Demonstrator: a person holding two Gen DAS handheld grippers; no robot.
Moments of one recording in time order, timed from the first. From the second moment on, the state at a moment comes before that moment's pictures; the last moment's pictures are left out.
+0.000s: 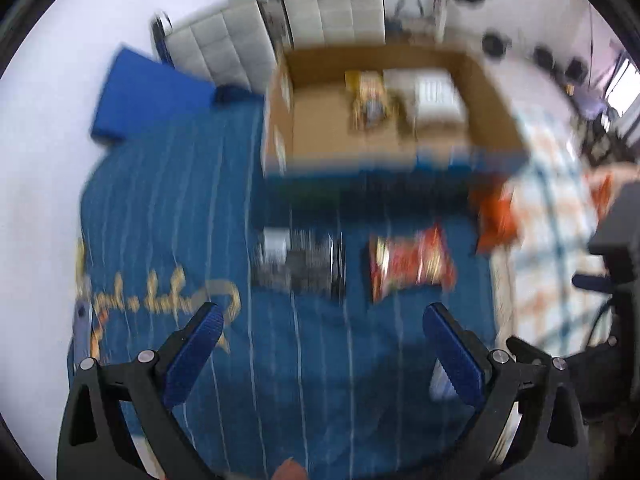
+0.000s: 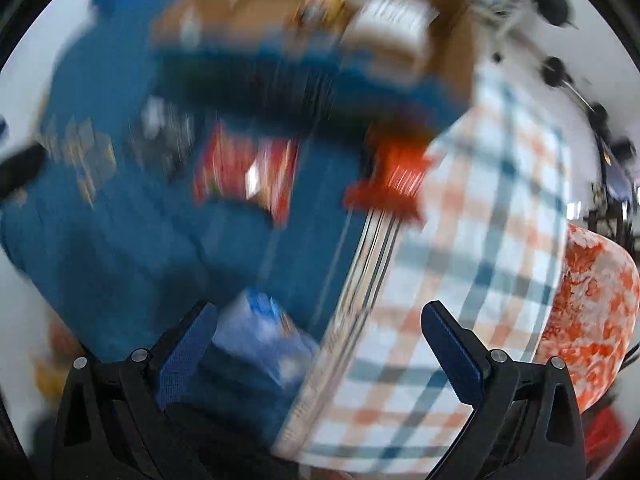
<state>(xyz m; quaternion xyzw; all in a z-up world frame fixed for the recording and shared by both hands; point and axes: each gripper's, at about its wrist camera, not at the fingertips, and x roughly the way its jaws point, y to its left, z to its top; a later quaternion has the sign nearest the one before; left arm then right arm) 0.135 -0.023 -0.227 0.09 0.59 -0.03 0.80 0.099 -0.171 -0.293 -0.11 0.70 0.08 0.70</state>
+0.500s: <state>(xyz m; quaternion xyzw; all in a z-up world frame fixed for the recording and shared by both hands) 0.075 -0.015 -0.358 0.13 0.71 0.00 0.69 0.025 -0.134 -0.441 -0.22 0.77 0.15 0.58</state>
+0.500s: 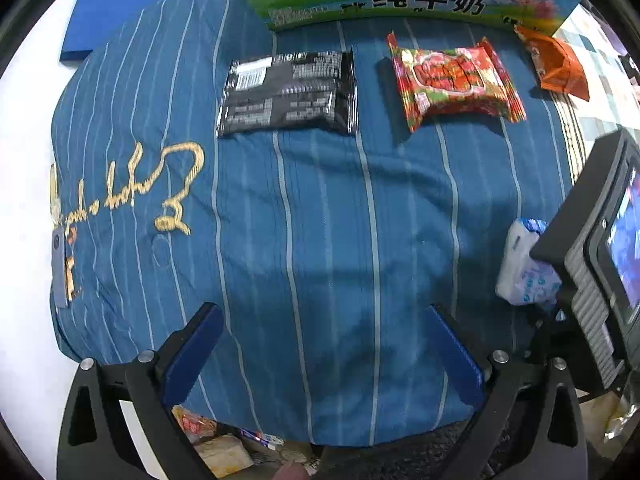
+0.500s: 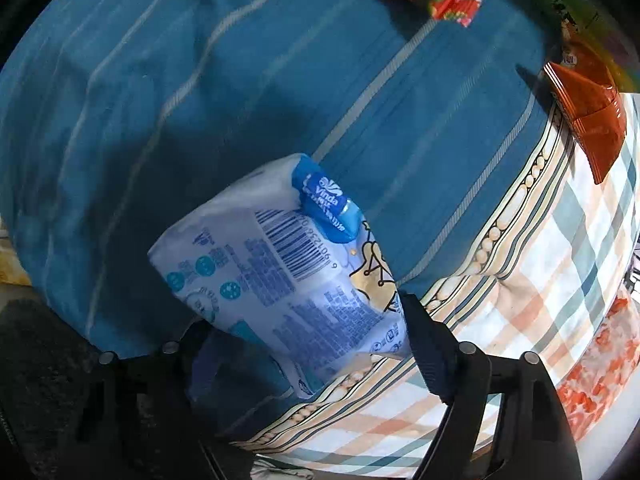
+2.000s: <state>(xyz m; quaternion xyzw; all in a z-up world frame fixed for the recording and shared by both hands) 0.175 -0.115 -0.440 0.11 0.78 -0.17 0.59 0.041 -0.376 -0.396 0.09 0.77 0.01 0.63</state>
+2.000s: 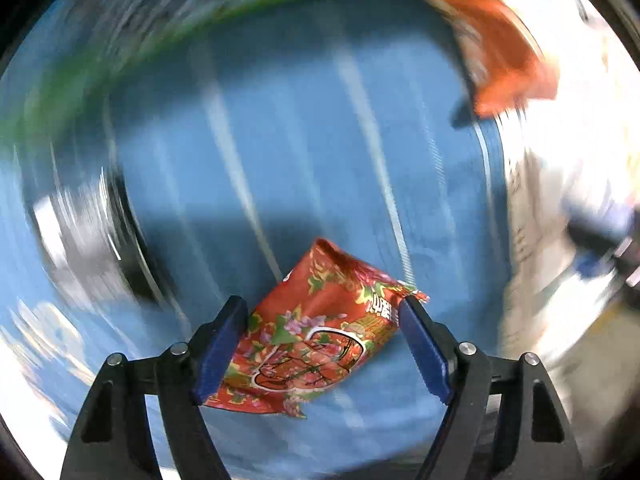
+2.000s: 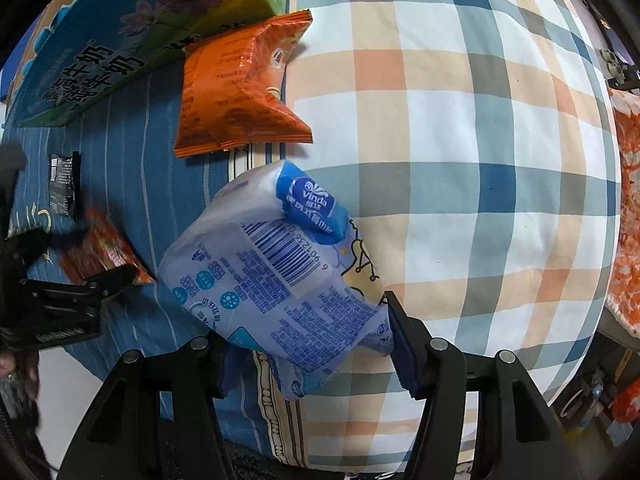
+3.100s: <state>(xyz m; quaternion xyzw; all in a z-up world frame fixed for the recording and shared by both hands) 0.148 -0.067 -0.485 0.01 0.78 -0.04 0.62 0.102 -0.317 -0.418 0.15 0.79 0.03 0.60</state>
